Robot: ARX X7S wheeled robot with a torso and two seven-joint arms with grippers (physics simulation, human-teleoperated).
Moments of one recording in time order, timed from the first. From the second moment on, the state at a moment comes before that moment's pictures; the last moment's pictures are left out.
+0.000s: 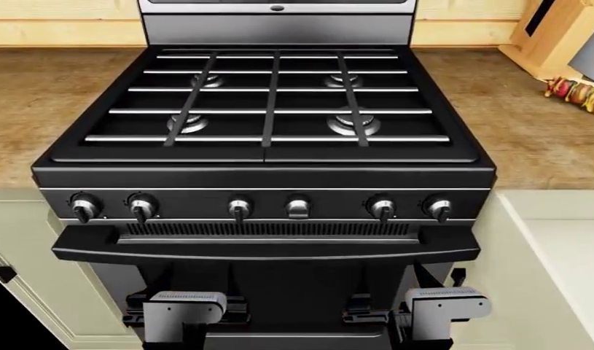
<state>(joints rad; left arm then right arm) -0.05 -0.24 0.32 -0.07 -0.23 0.09 -0.29 0.04 0.25 -0.31 0.03 0.24 -0.07 0.26</state>
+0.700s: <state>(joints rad) 0.08 -0.37 0.29 0.38 -0.27 -0.09 -0.37 -0.02 0.31 -0.31 -0.27 0.26 0.12 0.36</state>
